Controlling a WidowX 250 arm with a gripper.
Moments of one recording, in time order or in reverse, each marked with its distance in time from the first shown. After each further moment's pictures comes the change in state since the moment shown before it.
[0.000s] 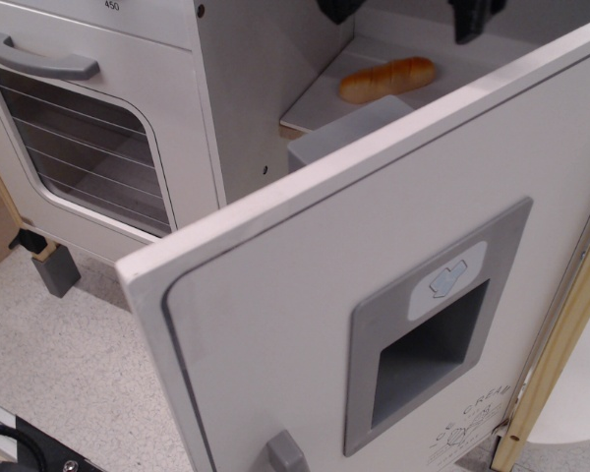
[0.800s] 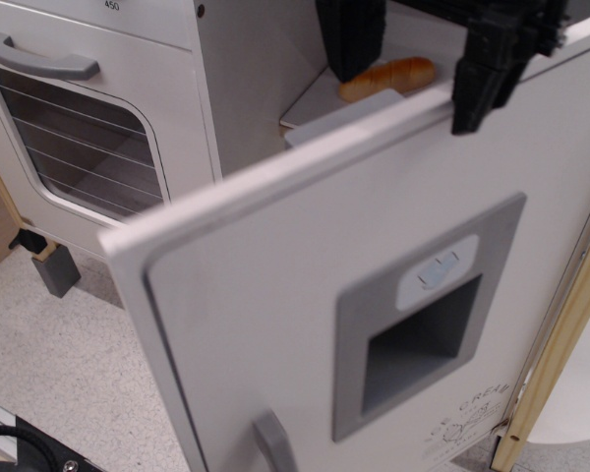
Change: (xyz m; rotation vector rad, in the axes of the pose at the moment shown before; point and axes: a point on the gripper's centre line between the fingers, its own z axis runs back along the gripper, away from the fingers) arm -0.006 0.011 -0.024 0.157 0.040 -0.049
